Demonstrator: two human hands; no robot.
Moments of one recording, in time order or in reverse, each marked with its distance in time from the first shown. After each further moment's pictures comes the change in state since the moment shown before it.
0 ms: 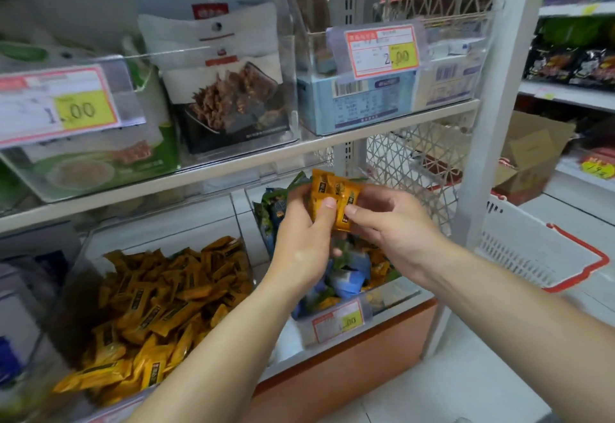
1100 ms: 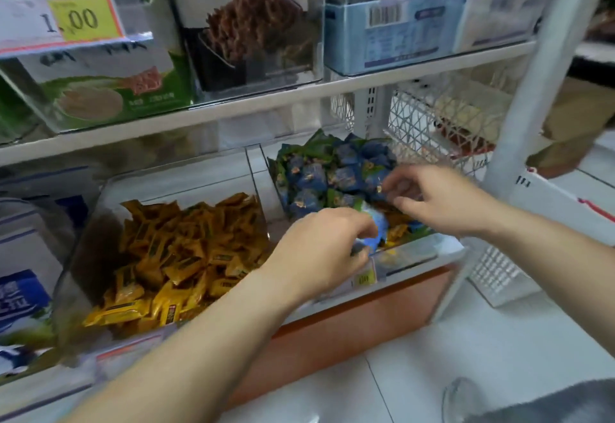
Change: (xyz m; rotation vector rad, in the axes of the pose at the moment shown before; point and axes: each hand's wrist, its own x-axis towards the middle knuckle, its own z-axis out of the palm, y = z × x) left_hand -0.040 -0.010 -0.020 1.026 -0.447 0.414; right_hand 0.020 0.006 -0.060 -1.281 -0.305 -0.177
